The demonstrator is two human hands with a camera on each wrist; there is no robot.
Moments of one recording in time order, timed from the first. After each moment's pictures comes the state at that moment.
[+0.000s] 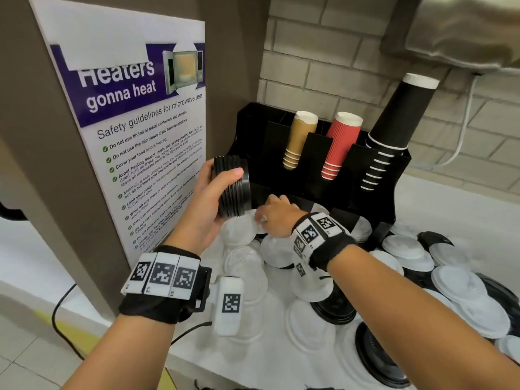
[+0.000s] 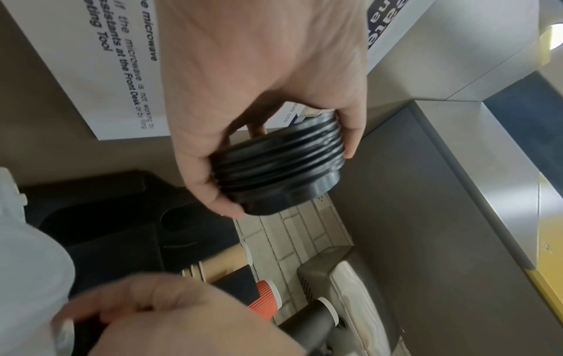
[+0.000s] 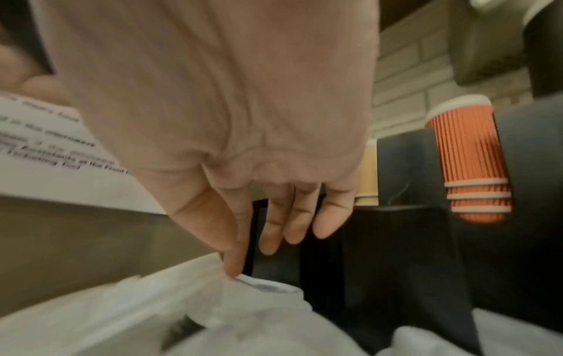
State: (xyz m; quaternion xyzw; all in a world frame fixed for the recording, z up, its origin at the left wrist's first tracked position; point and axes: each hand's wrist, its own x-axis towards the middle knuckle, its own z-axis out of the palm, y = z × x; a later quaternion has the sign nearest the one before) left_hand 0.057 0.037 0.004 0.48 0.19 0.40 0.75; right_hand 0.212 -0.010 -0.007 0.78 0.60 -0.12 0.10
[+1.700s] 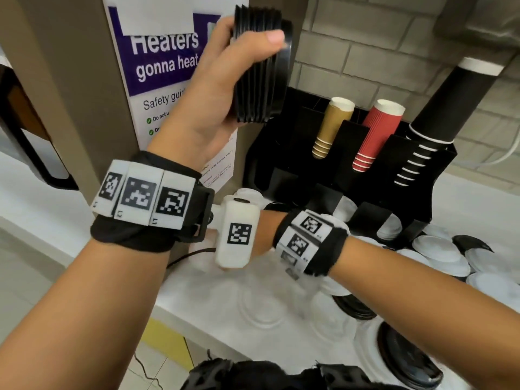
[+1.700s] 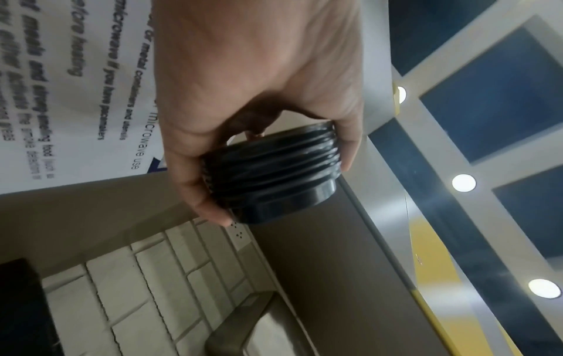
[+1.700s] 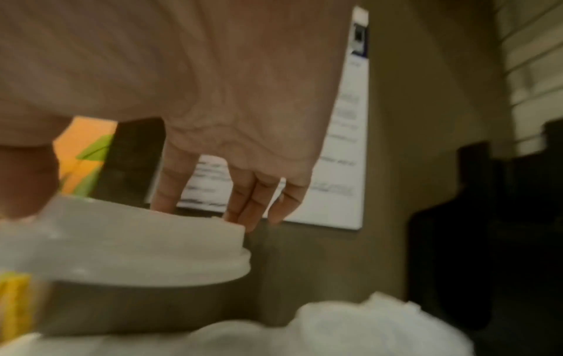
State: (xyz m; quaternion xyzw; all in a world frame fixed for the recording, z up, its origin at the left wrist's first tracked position) left_hand 0.021 0.037 0.122 0.62 0.08 0.45 0.64; right_hand 0.115 -0.014 0.010 0.53 0.81 -0.24 0.05
